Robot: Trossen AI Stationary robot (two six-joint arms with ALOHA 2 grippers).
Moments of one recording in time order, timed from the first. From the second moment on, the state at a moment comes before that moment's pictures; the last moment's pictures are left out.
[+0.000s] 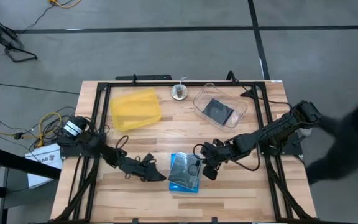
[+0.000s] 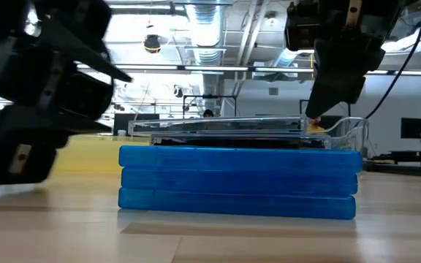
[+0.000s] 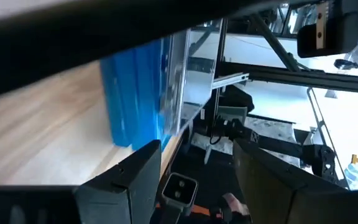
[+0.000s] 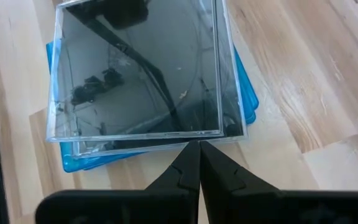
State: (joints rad) left arm -0.53 1.83 0.41 1.19 -0.21 -1.71; right arm 0.38 1.54 0.93 -0.40 0.12 0.71
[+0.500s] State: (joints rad) left arm -0.48 1.86 0.48 1.09 -0.17 -1.73; right arm 0.38 1.54 0.93 -0.40 0.11 0.67
